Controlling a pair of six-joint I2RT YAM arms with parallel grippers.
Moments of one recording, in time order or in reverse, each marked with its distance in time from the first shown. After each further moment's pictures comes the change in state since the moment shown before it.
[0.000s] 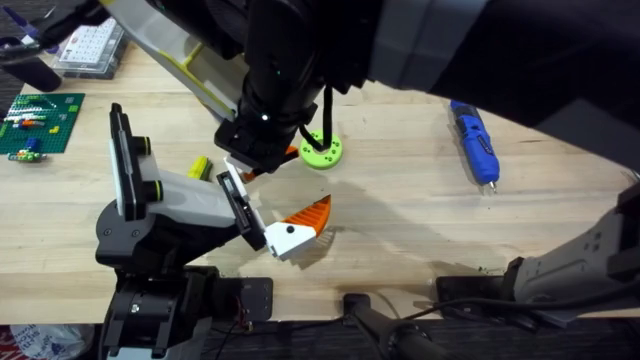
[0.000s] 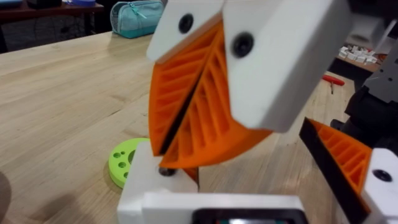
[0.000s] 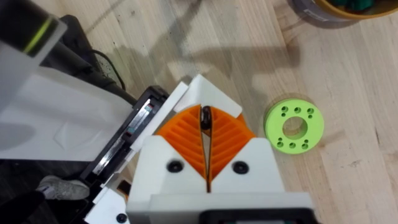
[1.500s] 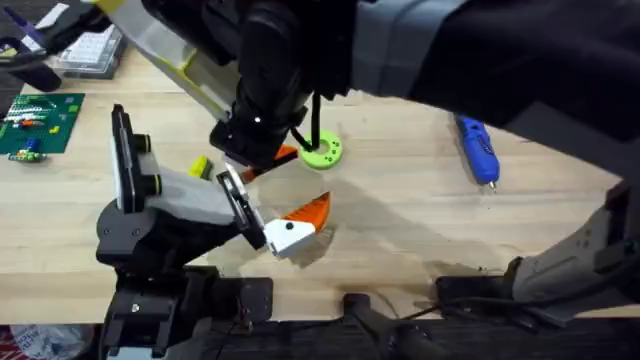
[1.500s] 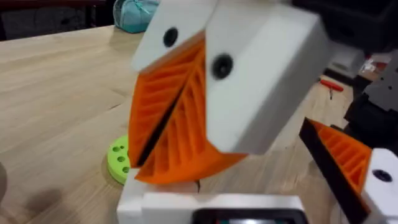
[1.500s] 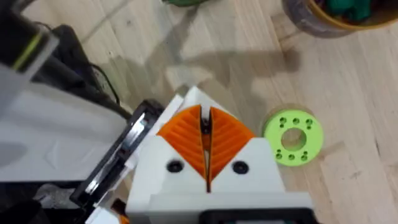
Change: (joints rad) left arm 0.003 0.004 0.000 -0.004 -0.010 -0.043; right arm -0.003 0.028 -0.022 0.069 0.000 0.001
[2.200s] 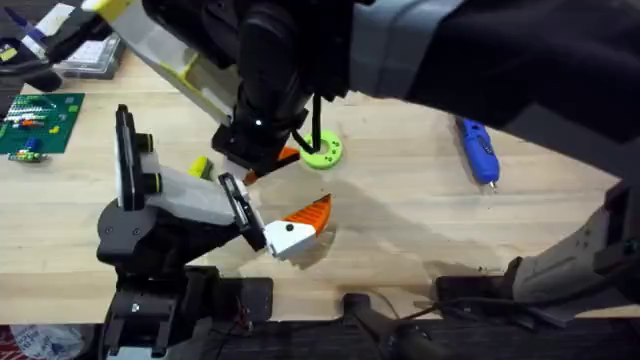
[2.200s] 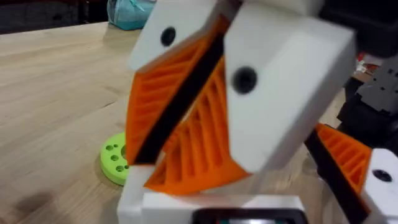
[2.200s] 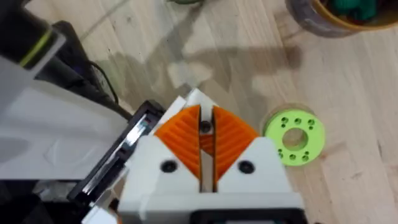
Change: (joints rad) left arm 0.000 0.004 0.000 -0.002 0.014 -0.017; right arm 0.000 0.002 0.000 -0.019 -0.007 0.000
